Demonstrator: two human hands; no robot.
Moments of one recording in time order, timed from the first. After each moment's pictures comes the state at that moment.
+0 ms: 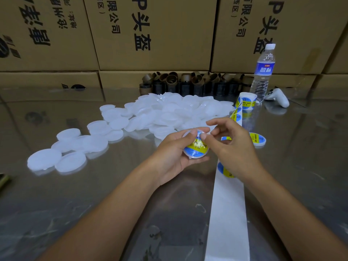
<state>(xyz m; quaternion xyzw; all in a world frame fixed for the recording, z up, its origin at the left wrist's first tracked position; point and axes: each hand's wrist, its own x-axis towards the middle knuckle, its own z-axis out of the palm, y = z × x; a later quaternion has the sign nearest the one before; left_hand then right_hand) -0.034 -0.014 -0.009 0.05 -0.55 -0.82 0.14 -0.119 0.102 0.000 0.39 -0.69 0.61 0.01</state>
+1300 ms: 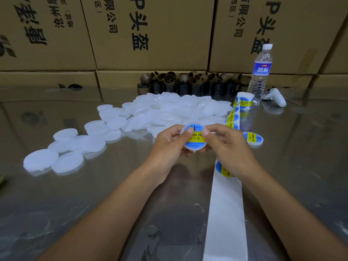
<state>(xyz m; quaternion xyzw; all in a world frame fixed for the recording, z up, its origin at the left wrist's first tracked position) -0.034 -0.011 -0.009 0.13 -0.65 -0.70 0.28 -0.119 0.103 0.002 0.40 -0.70 0.59 -0.07</state>
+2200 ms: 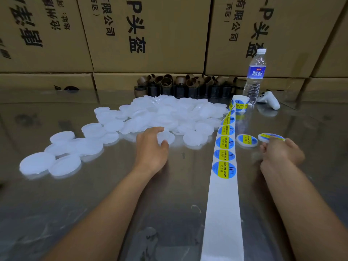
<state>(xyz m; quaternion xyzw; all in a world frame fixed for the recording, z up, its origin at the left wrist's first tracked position) -0.034 -0.046 -0.023 0.32 -0.83 -0.32 0.32 -0.198 0.136 -0.004 -0.17 -0.53 0.83 0.06</state>
